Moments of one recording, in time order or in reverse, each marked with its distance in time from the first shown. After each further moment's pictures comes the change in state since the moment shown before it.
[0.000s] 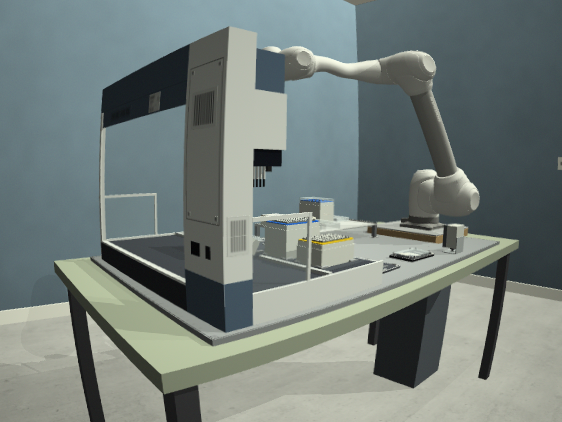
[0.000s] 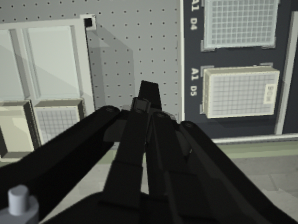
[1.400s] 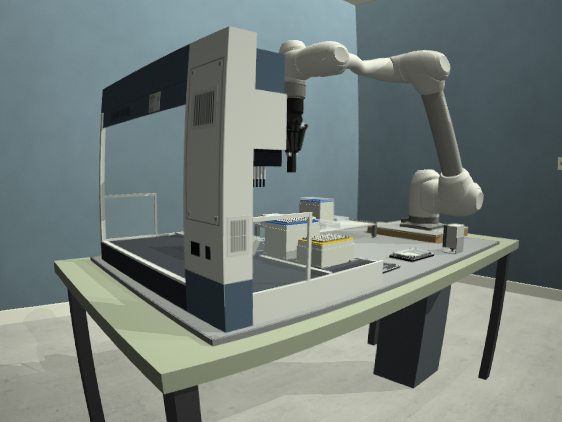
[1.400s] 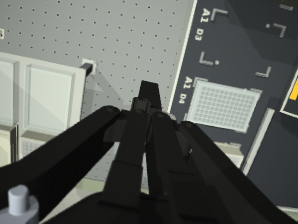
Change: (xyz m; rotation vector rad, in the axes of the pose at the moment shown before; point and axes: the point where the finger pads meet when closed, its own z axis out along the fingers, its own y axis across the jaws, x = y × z) arm 0.115 -0.031 0.000 0.000 0.001 -0.256
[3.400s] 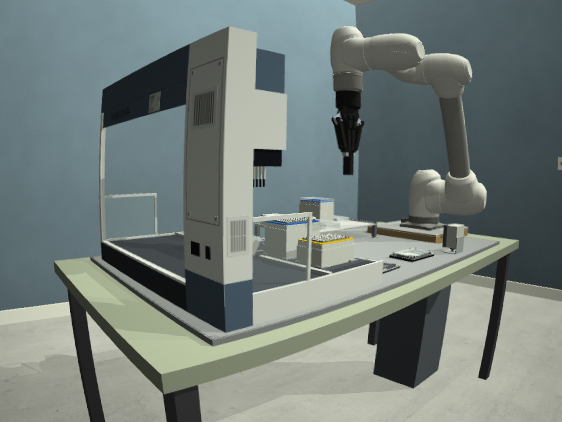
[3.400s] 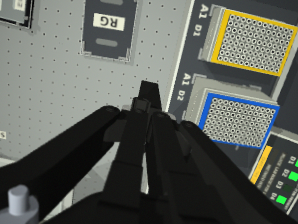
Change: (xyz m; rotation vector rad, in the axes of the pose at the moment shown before) arm 0.242 -0.002 0.000 0.000 0.000 0.002
